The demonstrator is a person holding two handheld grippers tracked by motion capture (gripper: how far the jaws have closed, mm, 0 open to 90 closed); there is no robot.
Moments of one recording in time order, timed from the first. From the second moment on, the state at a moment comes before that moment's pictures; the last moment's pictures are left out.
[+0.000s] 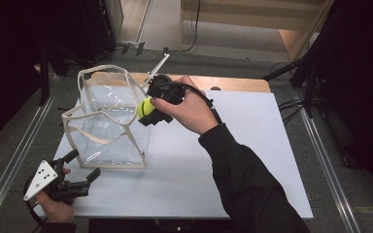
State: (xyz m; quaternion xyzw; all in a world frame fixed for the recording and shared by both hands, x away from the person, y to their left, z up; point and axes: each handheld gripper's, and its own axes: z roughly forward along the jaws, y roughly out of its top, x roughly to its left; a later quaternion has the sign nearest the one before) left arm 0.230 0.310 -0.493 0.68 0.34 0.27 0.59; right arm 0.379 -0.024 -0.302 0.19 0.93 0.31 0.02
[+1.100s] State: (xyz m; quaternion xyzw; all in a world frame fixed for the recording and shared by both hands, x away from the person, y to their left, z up) left arm 0.230 0.311 -0.493 0.68 0.34 0.26 0.59; right arm 0.384 0.005 -0.268 0.17 0.94 0.31 0.04
